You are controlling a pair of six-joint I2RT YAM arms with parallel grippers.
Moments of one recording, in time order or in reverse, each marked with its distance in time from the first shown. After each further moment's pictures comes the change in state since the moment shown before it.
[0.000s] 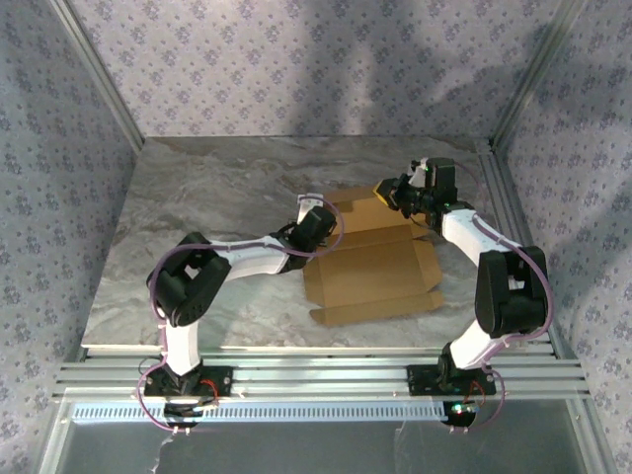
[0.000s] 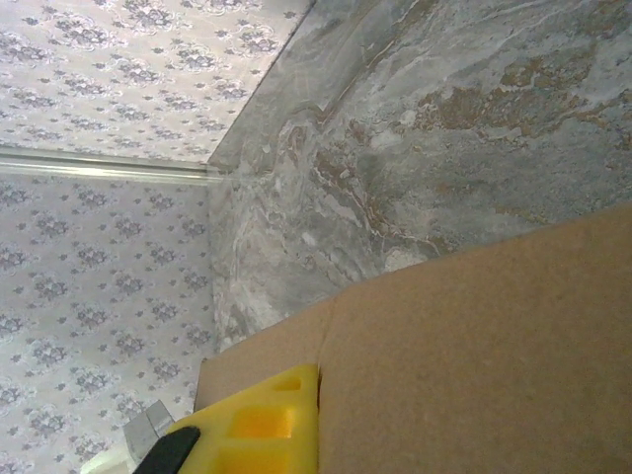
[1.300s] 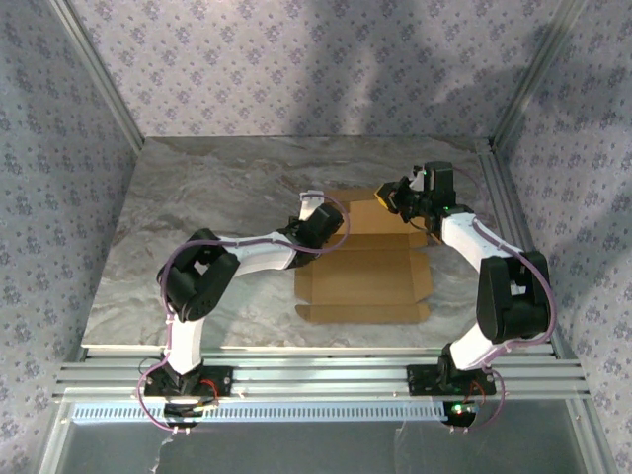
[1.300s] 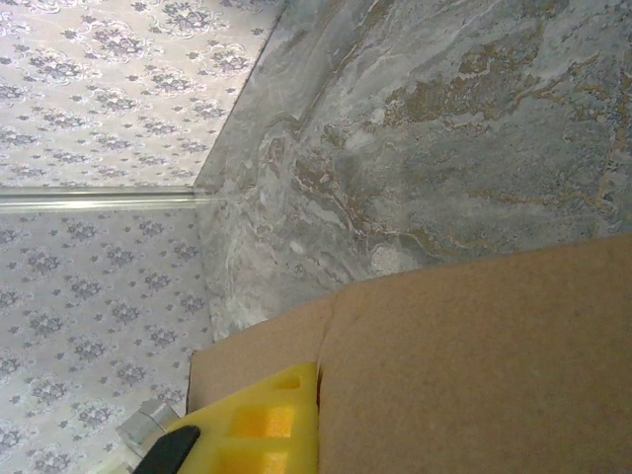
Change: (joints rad) left arm -0.006 0.065 0.082 -0.069 -0.124 -0.026; right arm 0.018 -0.034 -0.031 -0.022 0.070 0.079
